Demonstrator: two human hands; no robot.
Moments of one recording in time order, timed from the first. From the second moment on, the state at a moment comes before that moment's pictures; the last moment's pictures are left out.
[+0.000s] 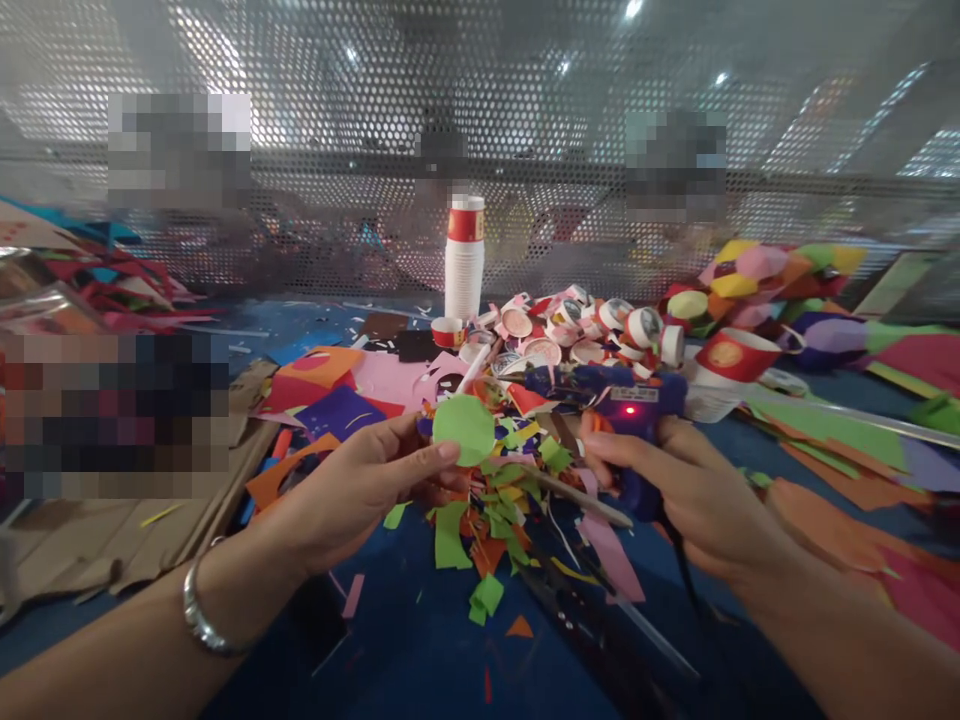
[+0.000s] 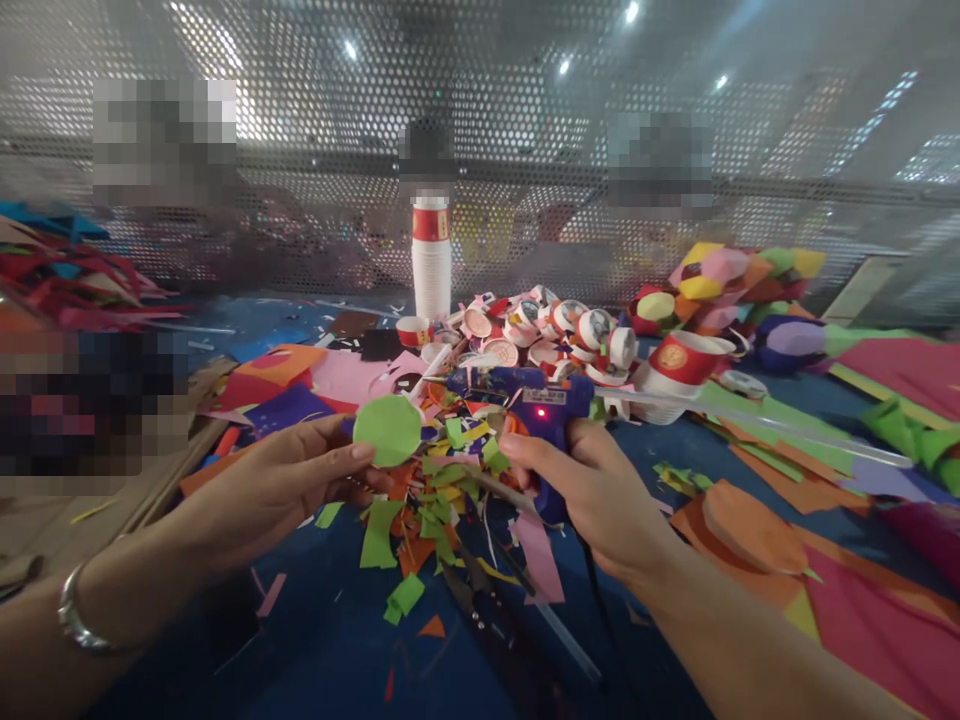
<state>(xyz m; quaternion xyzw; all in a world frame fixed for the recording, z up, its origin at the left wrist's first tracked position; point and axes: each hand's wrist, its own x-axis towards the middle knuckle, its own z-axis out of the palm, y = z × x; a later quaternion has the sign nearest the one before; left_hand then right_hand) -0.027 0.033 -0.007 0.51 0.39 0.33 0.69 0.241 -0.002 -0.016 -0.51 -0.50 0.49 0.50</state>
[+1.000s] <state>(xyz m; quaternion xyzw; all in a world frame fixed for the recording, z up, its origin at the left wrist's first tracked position) -0.027 0.040 -0.015 0.60 0.43 0.39 0.54 0.242 -0.007 -0.026 -0.55 -0.67 0.30 0.40</state>
